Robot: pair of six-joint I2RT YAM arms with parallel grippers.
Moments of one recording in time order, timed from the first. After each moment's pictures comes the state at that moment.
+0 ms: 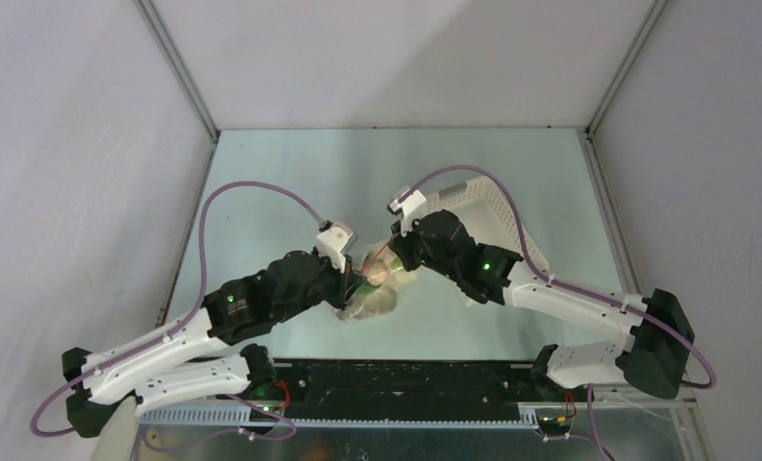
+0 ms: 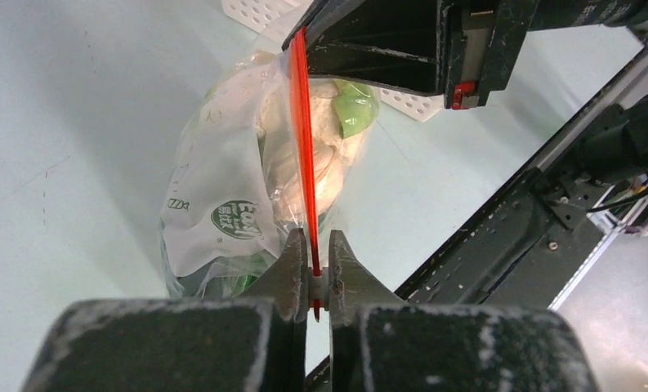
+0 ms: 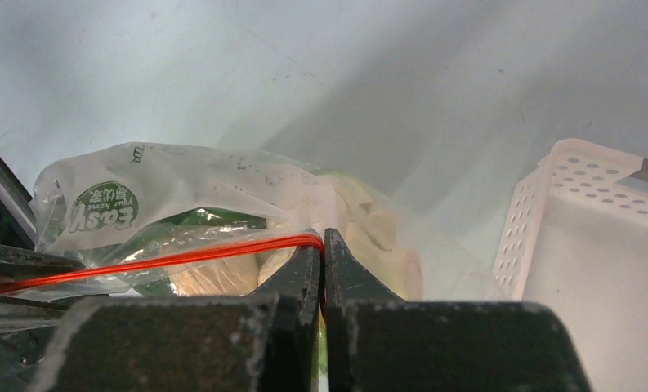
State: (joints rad) left arm -1.10 0.78 0.83 -0.54 -0.24 -0.34; right arm 0.98 1.29 1.00 -0.13 0.20 0.14
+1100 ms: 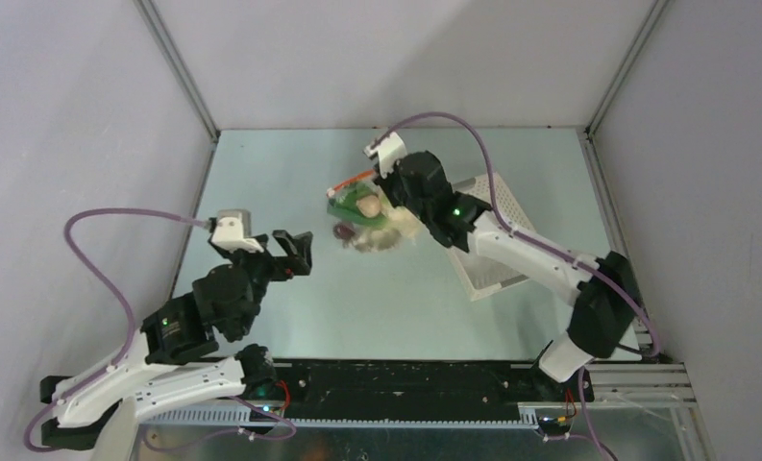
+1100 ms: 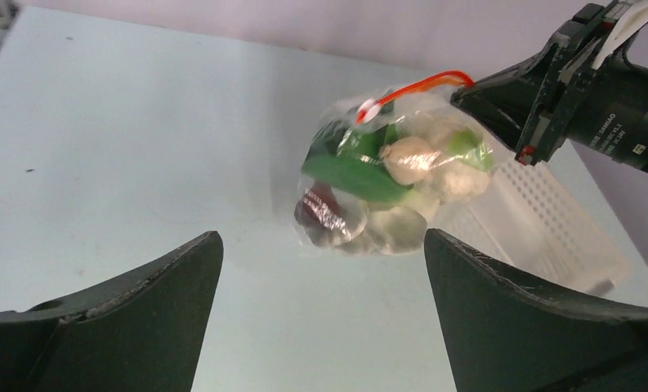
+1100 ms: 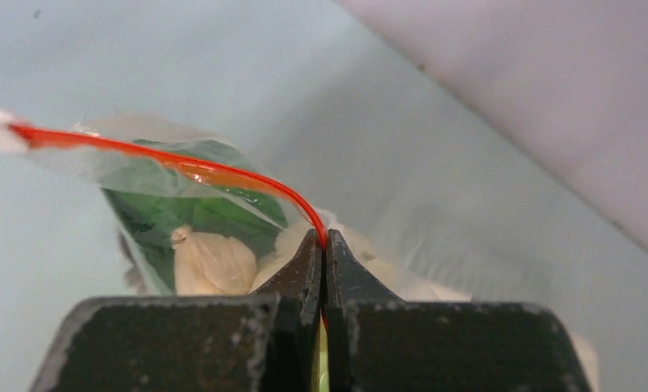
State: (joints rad) left arm -1.12 0.54 0.89 -0.57 -0.89 -0.45; right arm 0.86 1.54 1.32 -0.08 0.27 -0.14
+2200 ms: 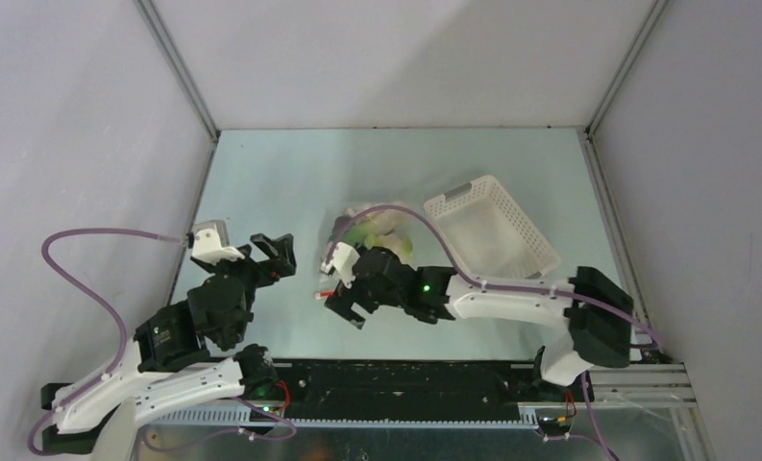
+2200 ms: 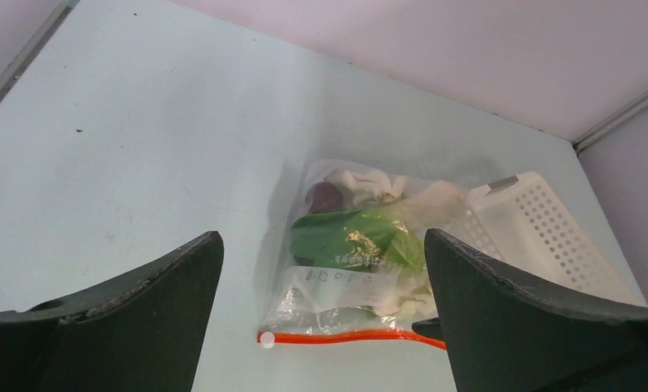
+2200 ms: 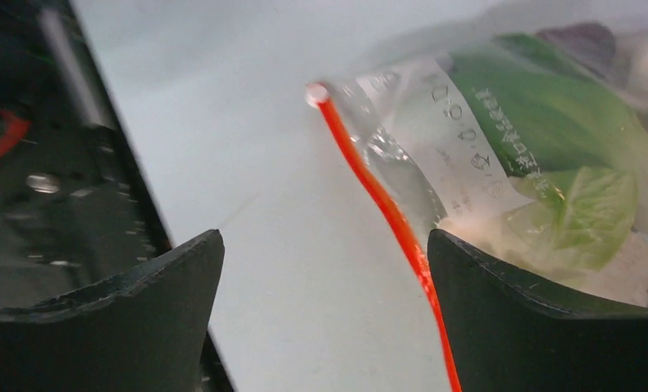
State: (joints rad) left arm -1.12 0.44 0.86 -0.68 -1.08 -0.60; right arm 1.23 1.62 1.13 -0.15 0.13 -0.03
